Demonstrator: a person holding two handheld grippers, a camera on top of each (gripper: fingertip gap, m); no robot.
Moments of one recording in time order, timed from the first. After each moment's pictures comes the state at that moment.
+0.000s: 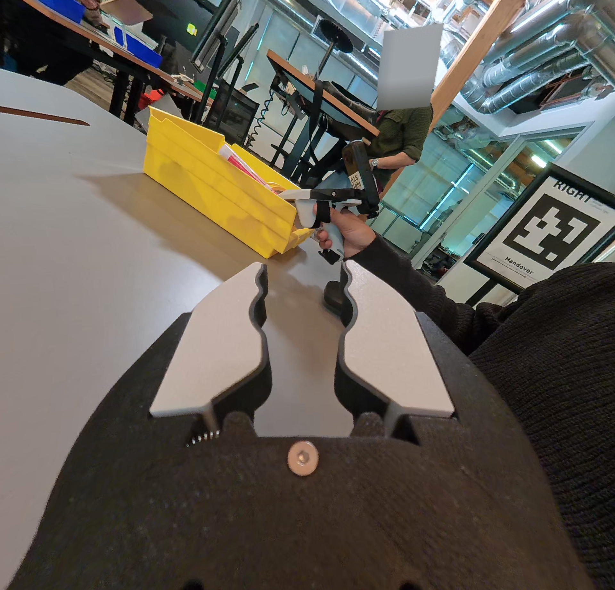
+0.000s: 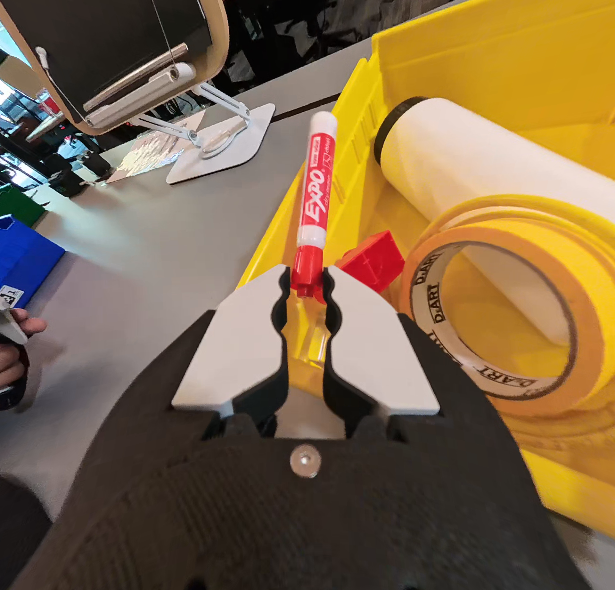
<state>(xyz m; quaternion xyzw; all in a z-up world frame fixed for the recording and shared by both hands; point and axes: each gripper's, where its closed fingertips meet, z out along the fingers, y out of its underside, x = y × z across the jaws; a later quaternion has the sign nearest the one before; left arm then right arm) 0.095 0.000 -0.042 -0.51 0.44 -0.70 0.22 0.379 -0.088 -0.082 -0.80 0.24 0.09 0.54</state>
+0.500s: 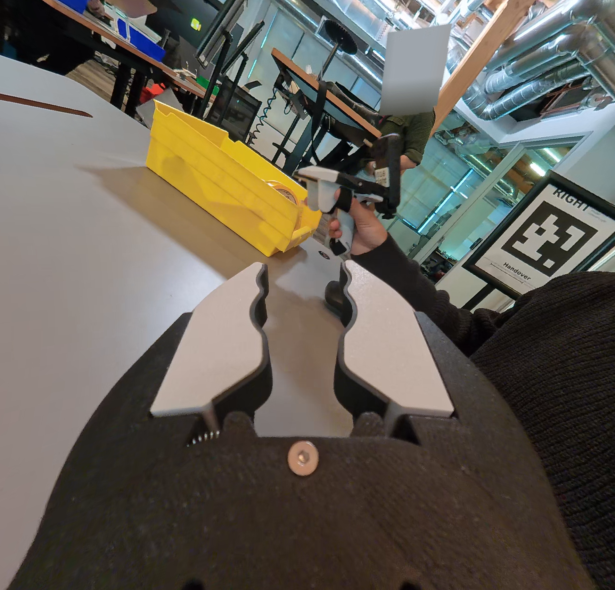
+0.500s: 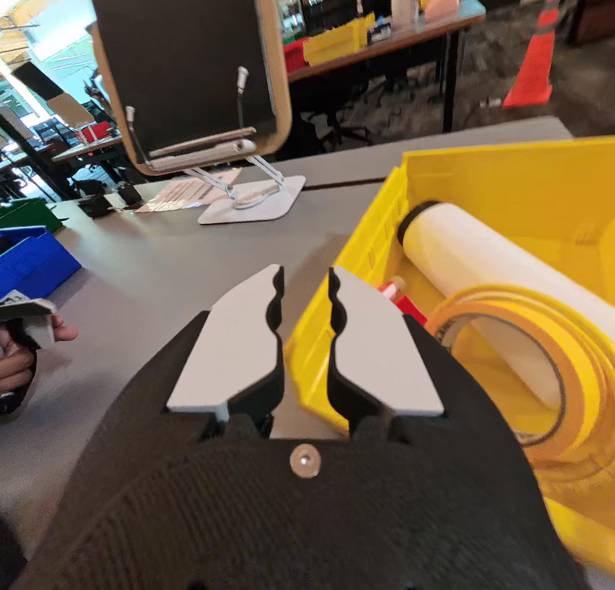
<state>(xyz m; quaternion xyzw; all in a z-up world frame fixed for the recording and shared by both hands) 0.097 0.004 -0.045 -0.52 0.43 -0.70 0.21 0.361 -0.087 -0.026 -0.76 0.18 0.03 0.63</state>
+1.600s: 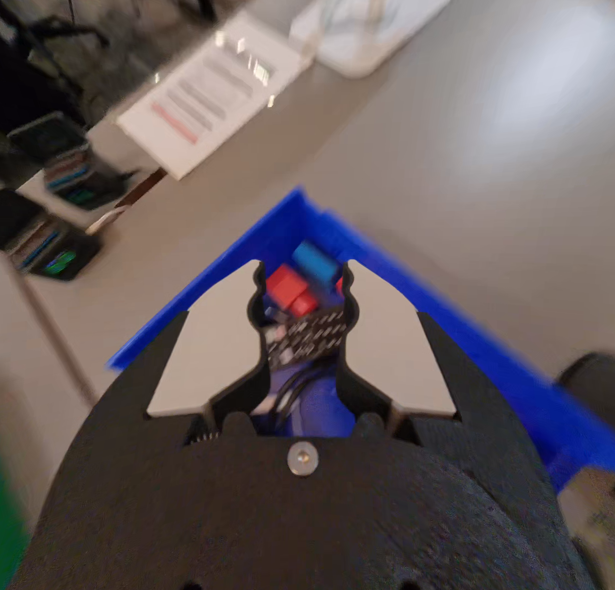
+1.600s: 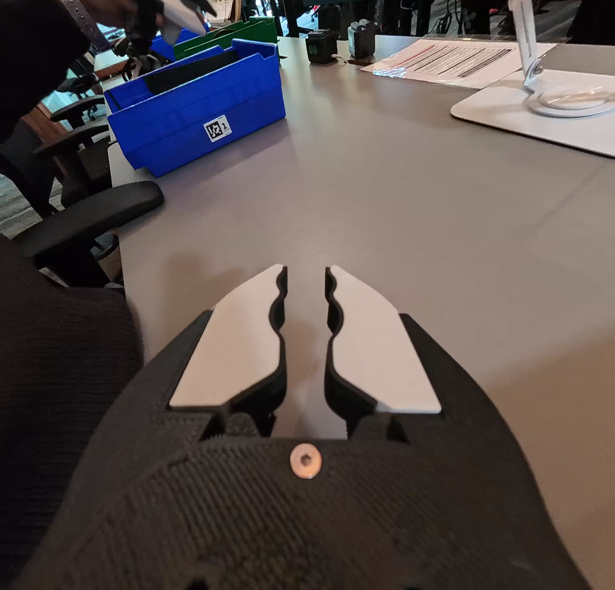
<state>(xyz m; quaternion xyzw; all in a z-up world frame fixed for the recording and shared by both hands) -0.179 0.322 -0.024 -0.70 0.58 -0.19 0.36 0.141 -0.016 -0.094 -0.80 -0.13 0.22 0.54</state>
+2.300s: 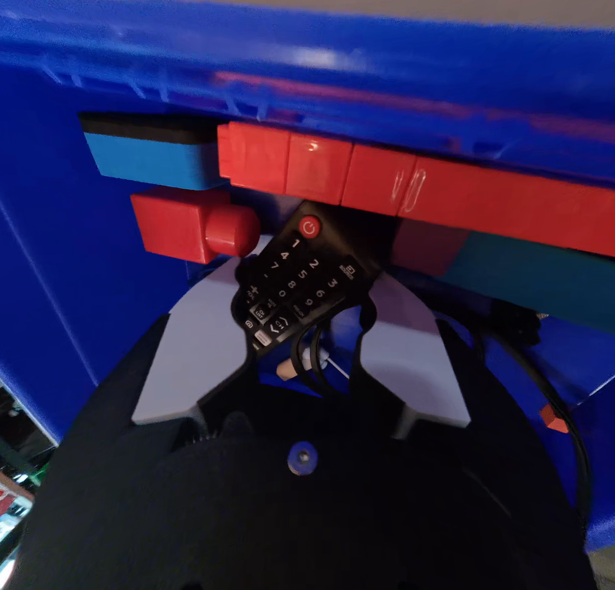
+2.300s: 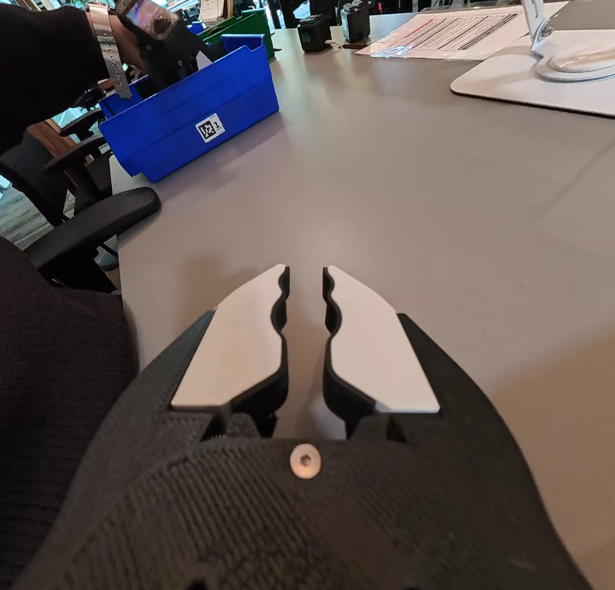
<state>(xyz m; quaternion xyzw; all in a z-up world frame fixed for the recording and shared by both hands) -0.218 0.311 -0.166 -0.54 0.83 0.07 0.12 0.146 -0.005 -0.106 -0.81 -0.11 0.25 0.52</state>
